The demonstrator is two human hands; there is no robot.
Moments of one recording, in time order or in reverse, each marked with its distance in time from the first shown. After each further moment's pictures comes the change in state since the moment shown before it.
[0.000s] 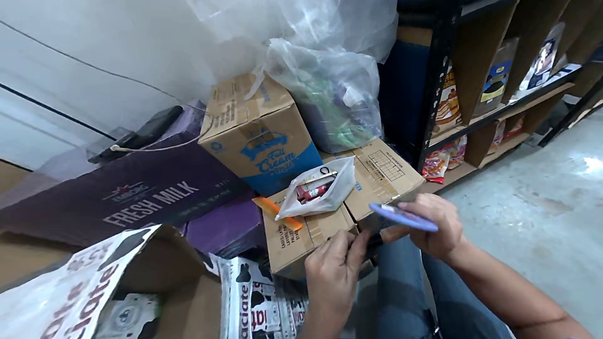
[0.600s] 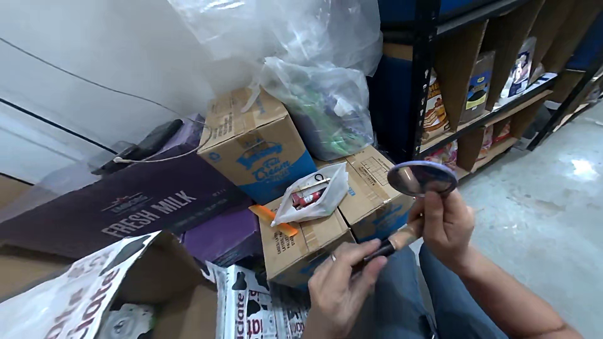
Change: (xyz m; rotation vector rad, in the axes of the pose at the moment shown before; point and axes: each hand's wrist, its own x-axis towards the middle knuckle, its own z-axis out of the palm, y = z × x) left_hand -0.006 0.016 0.001 -0.383 -0.046 0.188; right_hand 0.008 -0.010 -0.026 0.159 0.051 0.362
